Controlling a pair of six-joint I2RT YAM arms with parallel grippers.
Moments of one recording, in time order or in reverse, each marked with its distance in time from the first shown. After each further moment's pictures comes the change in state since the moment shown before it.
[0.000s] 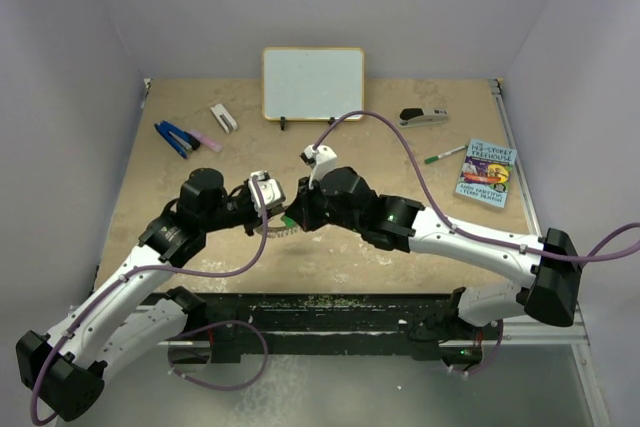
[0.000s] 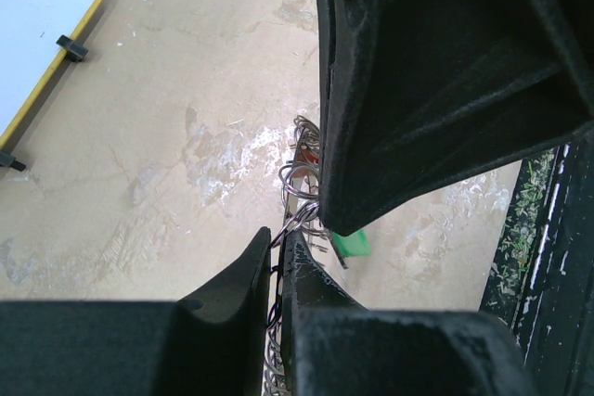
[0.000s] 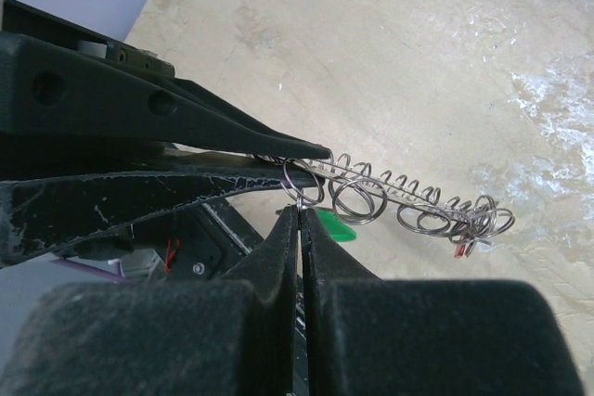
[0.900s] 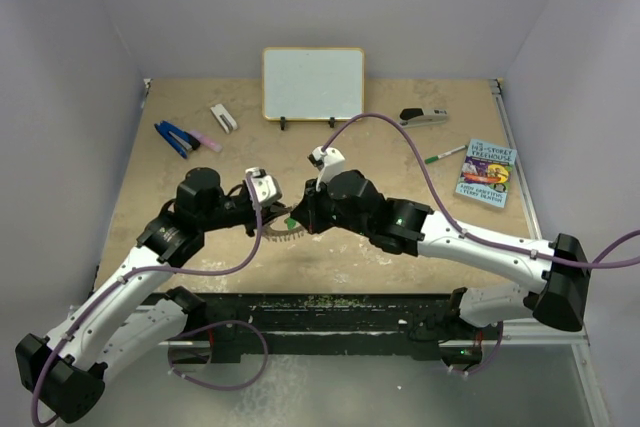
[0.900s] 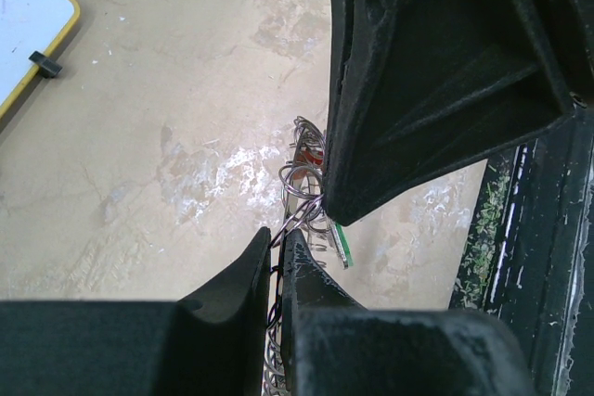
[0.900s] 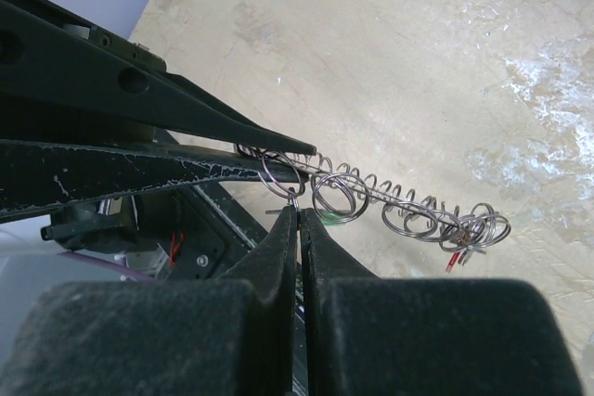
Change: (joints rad) left arm 0.011 -0.011 0.002 0.027 0.069 -0.072; right arm 0.000 -0.053 -0.034 -0.021 0.017 0.029
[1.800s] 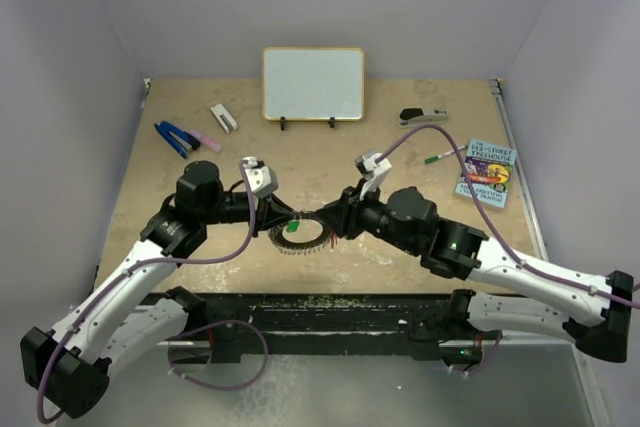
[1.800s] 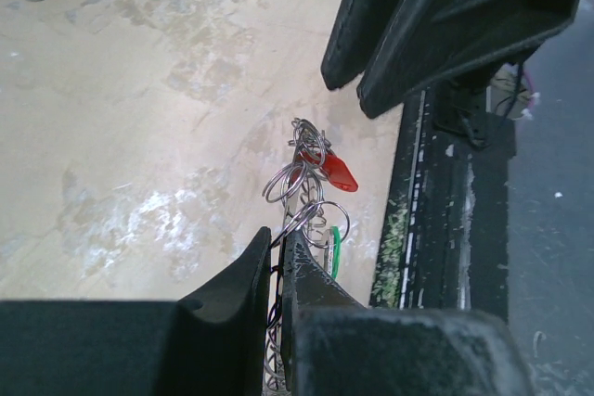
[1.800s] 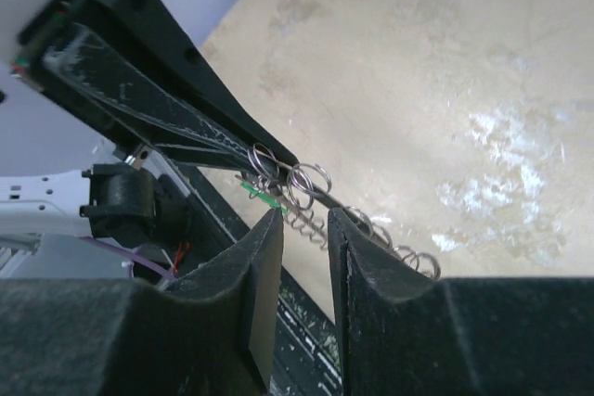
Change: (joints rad) left arm 0.032 0.037 0.012 0.082 0.208 -0.176; right arm 0.005 -0.297 -0.172 0.053 0.040 -0.073
